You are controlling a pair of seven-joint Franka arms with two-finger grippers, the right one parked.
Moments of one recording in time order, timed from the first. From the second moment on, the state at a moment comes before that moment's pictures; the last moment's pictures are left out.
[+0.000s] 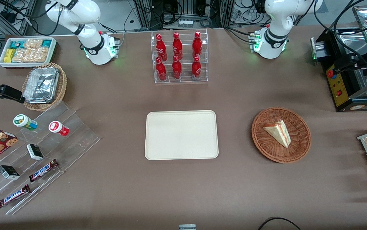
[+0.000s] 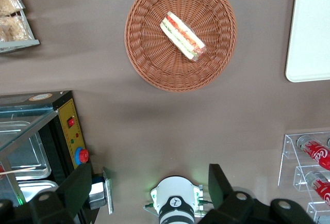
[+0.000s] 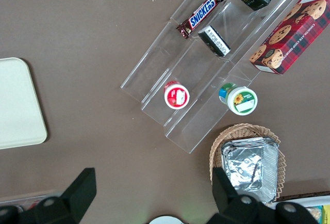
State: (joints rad) arm 0.02 -0.01 -0.01 -1.48 0.02 1.27 0.07
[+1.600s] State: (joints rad) arm -0.12 0.13 -0.02 -2.20 0.04 2.32 -0.80
